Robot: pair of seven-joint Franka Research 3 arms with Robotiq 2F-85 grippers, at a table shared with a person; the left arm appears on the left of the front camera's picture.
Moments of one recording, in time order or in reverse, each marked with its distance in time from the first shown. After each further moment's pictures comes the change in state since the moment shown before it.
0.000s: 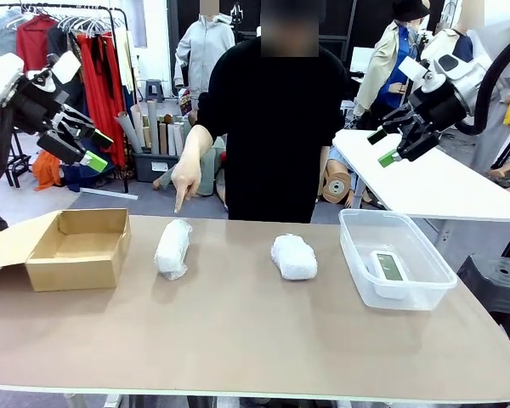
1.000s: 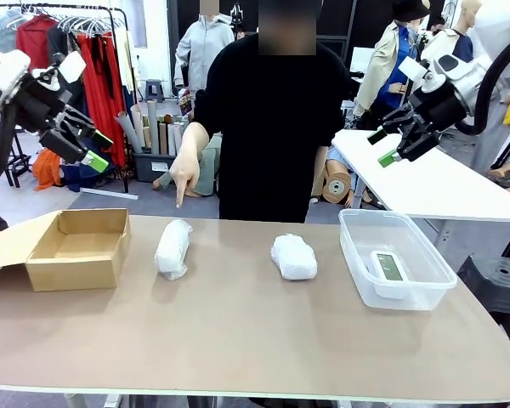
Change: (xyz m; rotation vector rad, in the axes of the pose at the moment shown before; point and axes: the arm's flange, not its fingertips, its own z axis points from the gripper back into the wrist) left arm 0.016 -0.004 -0.002 0.007 0.076 0.052; right arm 0.000 0.000 0.000 0.000 0.000 0.000
